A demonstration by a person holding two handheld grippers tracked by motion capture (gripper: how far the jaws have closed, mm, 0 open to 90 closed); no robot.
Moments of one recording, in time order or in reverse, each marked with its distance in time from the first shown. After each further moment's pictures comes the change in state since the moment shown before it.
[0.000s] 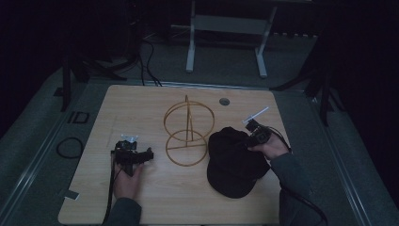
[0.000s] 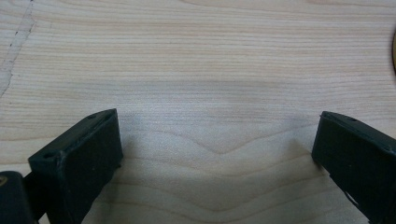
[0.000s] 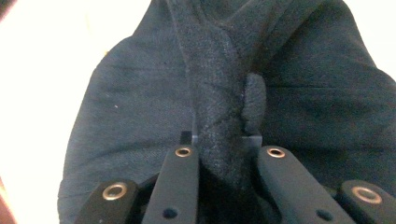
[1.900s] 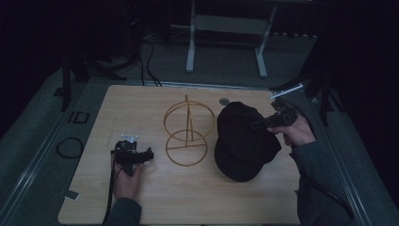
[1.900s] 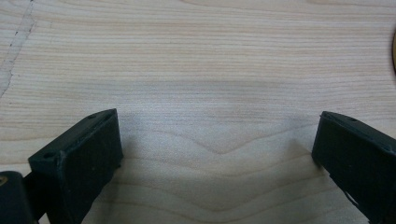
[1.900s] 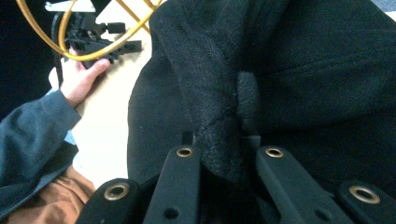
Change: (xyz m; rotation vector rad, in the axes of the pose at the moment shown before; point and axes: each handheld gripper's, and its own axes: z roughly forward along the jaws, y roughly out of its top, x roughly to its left) left arm 0.000 0.000 0.000 0.000 0.000 -0.001; right arm 0.004 0.016 -0.105 -0.195 0.099 0.068
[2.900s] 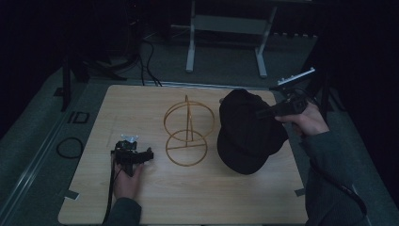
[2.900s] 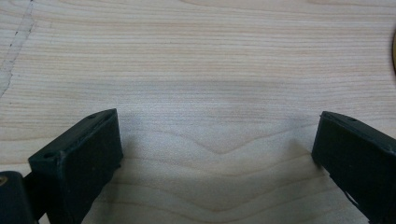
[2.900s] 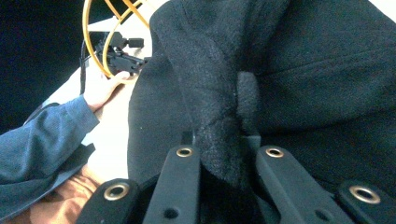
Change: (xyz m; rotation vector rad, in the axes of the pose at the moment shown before) left arm 0.000 0.000 0.000 0.003 0.000 0.002; right arm 0.023 0.029 -0.041 -0.019 0.005 -0.060
